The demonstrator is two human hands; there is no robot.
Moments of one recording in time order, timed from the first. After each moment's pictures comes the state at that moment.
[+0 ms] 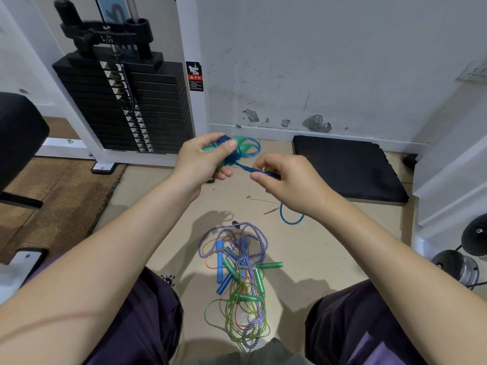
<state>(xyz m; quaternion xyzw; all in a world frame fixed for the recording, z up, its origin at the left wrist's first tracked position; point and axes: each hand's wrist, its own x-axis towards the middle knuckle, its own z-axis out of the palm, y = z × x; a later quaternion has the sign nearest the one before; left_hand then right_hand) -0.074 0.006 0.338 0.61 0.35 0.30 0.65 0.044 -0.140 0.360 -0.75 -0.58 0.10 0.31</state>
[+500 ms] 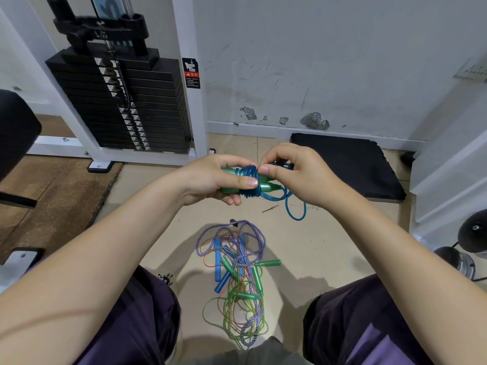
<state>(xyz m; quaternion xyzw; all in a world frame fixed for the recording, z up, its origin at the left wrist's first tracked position) -0.084 -0.003 0.343 0.68 0.22 0.00 0.70 0.062 -0.146 0.363 -0.72 -0.56 0.15 0.38</state>
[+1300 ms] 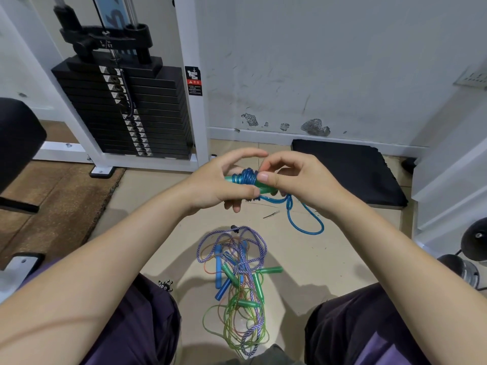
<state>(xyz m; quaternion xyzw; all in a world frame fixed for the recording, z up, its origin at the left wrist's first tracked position) -0.087 -0.008 0.344 0.75 0.14 0.09 0.64 0.068 -0.146 0.356 -0.66 -0.48 0.30 0.49</state>
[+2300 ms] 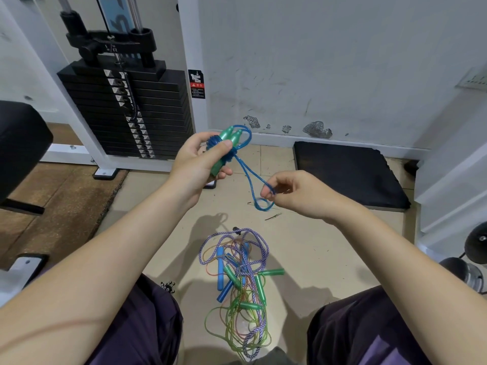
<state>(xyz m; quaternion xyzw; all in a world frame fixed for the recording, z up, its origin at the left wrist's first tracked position) -0.080 0.011 0.340 0.56 0.31 0.34 0.69 0.063 -0.146 0.350 -0.74 -0.46 0.34 0.35</state>
